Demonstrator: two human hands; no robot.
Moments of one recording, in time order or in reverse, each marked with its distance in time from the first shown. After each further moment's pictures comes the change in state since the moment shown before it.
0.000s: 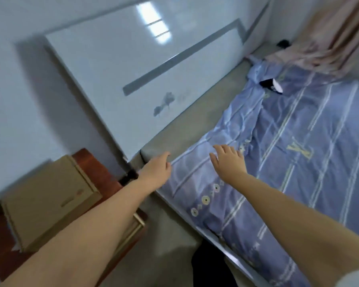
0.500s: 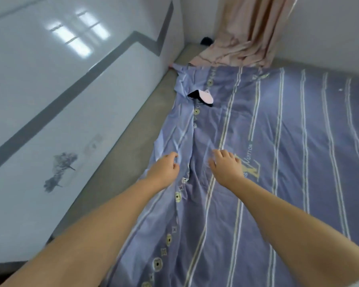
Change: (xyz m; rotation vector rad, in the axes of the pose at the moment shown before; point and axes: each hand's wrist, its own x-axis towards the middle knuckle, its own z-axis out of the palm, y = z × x) left_hand 0.273 0.265 0.129 0.038 -0.212 0.275; right_hand 0.159 0.291 -0.030 0.114 -0.028 0.368
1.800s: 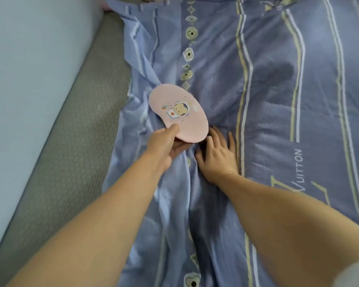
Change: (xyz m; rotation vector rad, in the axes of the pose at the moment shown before) left_hand 0.352 -0.045 0.113 -1.276 -0.164 -0.443; right_hand 0.279 0.063 0.198 0.026 0.241 0.081
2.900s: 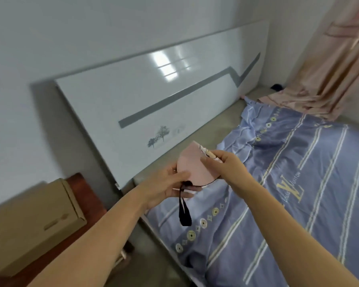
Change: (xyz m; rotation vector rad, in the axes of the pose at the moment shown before) left_hand -0.721 -0.106 -0.177 0.090 -0.173 0.419; right_hand -0.484 -0.248 -0.389 0.944 -0.586 -0.460
